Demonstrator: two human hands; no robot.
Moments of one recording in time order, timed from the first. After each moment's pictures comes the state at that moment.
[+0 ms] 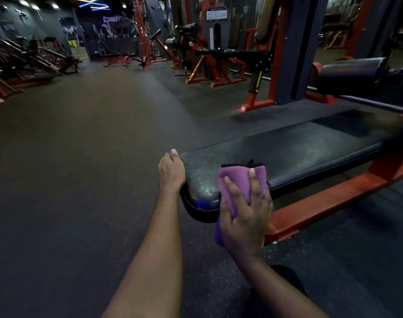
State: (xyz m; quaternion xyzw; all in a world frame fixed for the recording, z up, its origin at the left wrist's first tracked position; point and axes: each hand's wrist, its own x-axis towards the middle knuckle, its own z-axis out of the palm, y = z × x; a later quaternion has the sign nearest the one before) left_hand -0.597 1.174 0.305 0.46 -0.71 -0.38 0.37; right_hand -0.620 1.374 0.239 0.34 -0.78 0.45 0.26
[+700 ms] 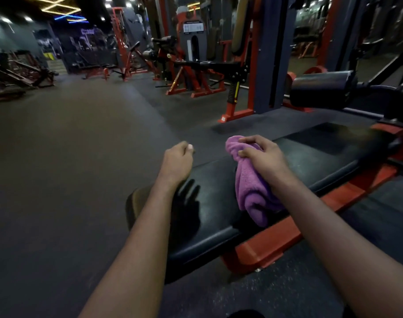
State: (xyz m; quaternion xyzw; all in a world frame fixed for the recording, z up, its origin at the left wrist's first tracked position) left_hand -0.733 1.176 0.357 0.28 -0.85 -0.30 0.33; right_hand -0.852 1.370 0.363 0.27 -0.75 0.60 -0.06
